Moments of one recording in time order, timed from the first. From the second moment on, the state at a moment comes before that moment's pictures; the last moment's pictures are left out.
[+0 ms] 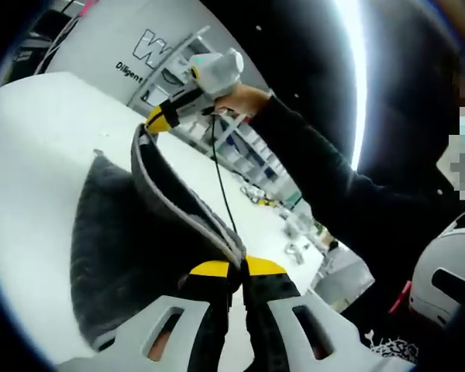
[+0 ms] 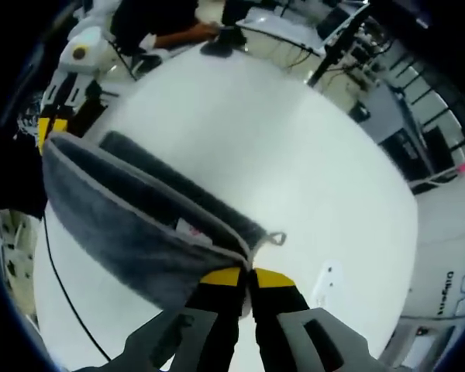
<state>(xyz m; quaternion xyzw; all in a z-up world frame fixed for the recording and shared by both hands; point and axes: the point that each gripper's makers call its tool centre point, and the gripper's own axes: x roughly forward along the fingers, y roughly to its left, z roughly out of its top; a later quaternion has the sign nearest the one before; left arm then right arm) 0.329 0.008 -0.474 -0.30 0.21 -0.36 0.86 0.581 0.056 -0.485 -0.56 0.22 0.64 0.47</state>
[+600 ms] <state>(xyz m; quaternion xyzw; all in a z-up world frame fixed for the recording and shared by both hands) 0.323 -0.006 -0.467 -0.29 0.20 -0.37 0.86 0.577 0.041 -0.474 -0.55 0.21 0.64 0.50</state>
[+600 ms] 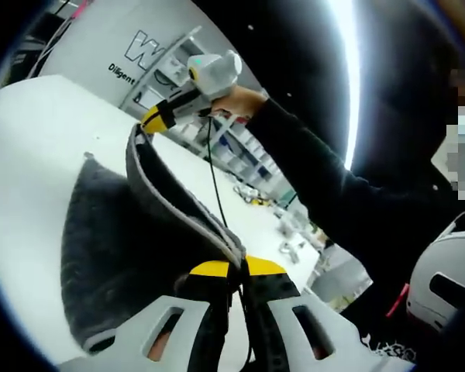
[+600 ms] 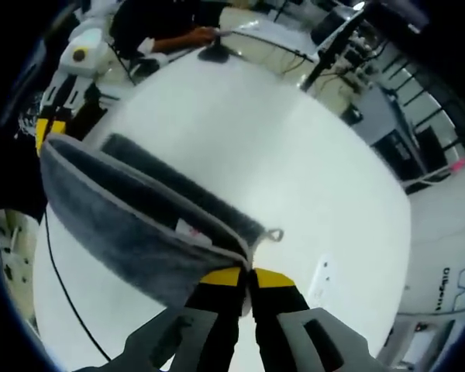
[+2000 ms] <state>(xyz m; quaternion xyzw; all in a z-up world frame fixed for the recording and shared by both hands) 0.305 -0.051 -0.445 -0.26 0.19 -0.42 0.85 0.562 -0.002 -0.457 -0.54 0.19 0.61 0.54</state>
